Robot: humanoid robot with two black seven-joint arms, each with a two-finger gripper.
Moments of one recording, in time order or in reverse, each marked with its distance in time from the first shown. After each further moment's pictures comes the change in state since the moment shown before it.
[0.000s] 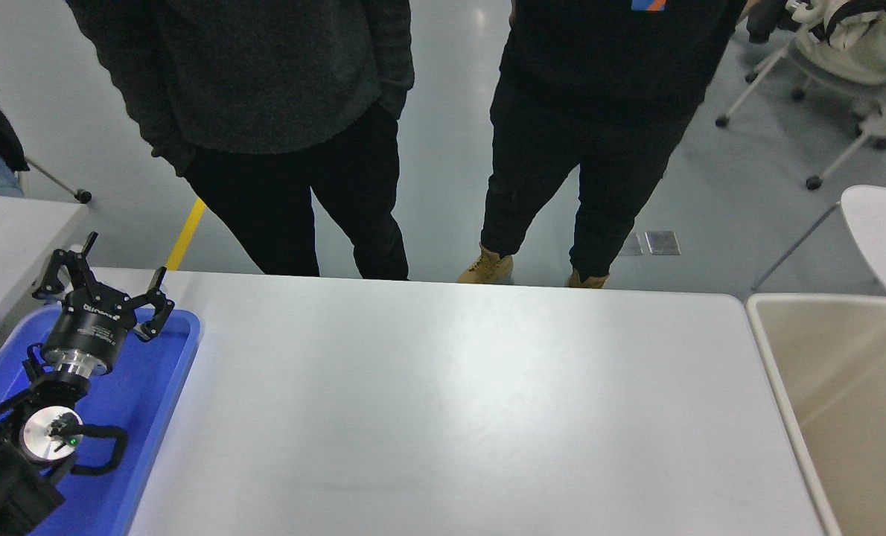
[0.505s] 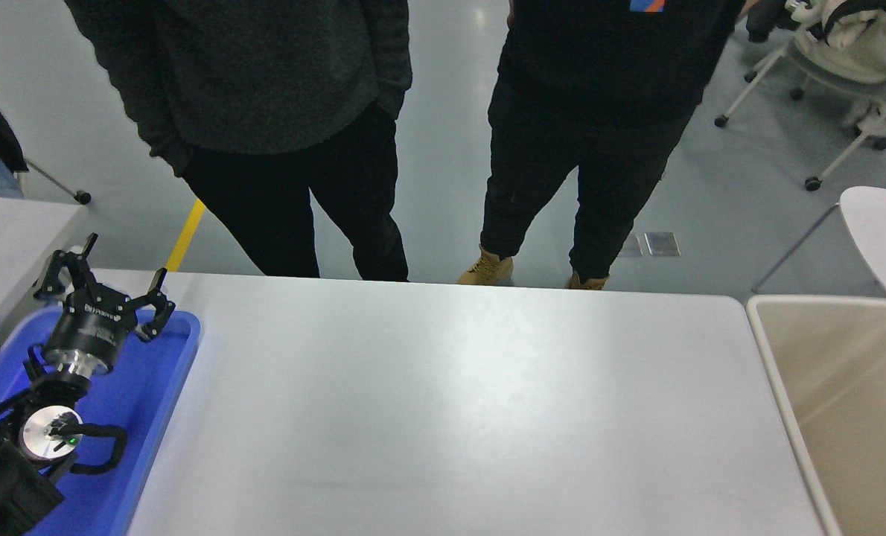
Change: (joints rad) left arm 0.000 0.000 0.000 0.000 0.000 0.001 0.000; right arm -0.265 0.409 -0.003 -0.490 0.266 -0.153 -0.006
